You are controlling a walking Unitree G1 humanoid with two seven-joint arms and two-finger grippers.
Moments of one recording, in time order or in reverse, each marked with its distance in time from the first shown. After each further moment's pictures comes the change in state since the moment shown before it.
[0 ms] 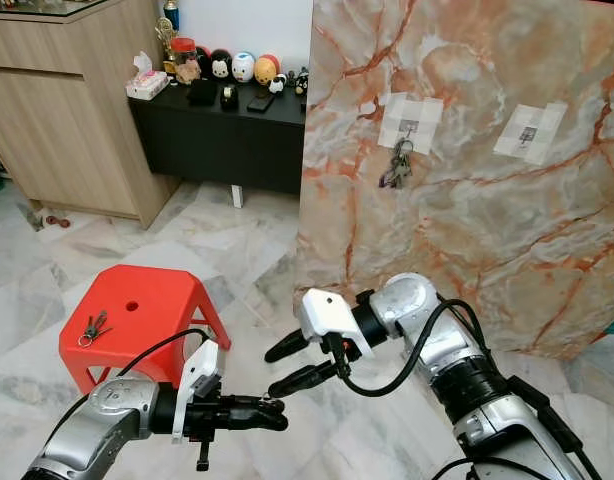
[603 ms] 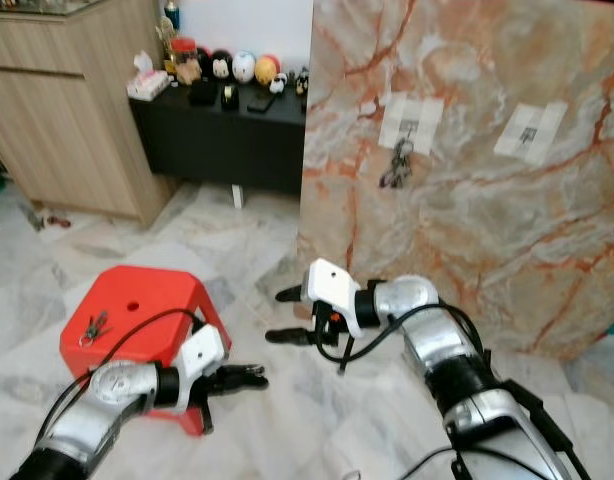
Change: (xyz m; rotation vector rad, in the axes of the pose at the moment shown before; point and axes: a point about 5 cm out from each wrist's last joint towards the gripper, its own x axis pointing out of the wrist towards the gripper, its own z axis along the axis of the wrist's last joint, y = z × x) left arm -0.023 0.053 -0.008 0.327 0.395 0.473; right arm -0.002 -0.030 -0.021 0.081 -0.028 -0.550
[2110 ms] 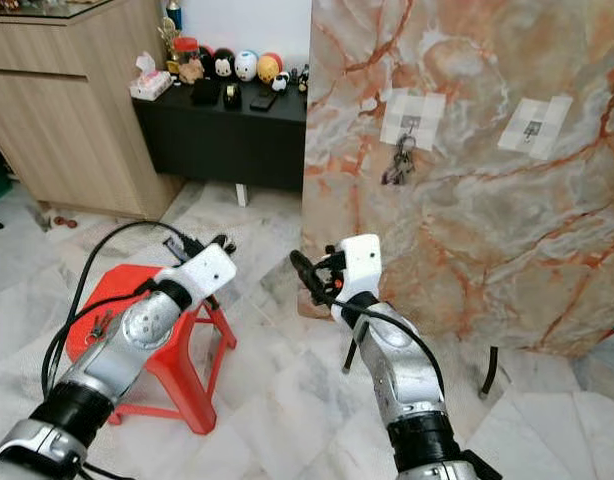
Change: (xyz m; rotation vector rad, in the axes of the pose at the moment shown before) left arm -0.007 0.067 0.096 0.333 -0.287 0.848; right arm -0.004 0.004 -0.005 0.550 -0.274 -0.776
